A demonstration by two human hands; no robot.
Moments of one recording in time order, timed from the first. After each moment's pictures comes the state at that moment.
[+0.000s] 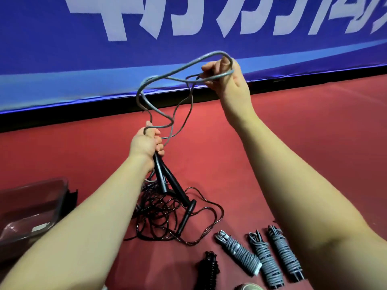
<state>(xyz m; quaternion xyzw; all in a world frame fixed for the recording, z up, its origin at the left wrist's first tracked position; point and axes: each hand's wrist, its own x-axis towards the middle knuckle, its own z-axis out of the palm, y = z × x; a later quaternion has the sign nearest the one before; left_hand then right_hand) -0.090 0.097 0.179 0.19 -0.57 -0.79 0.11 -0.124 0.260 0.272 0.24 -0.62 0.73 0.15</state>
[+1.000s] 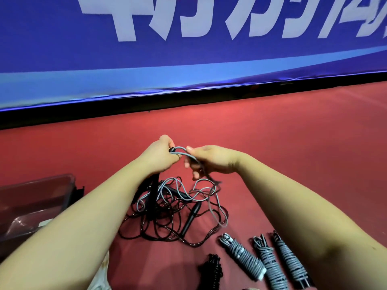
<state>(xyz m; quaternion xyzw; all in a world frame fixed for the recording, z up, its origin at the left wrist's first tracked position) -0.063 0.087 0.187 0.05 -0.94 -0.33 -0.02 -0.110 0.253 0.176 0.25 -0.72 0.51 -0.39</state>
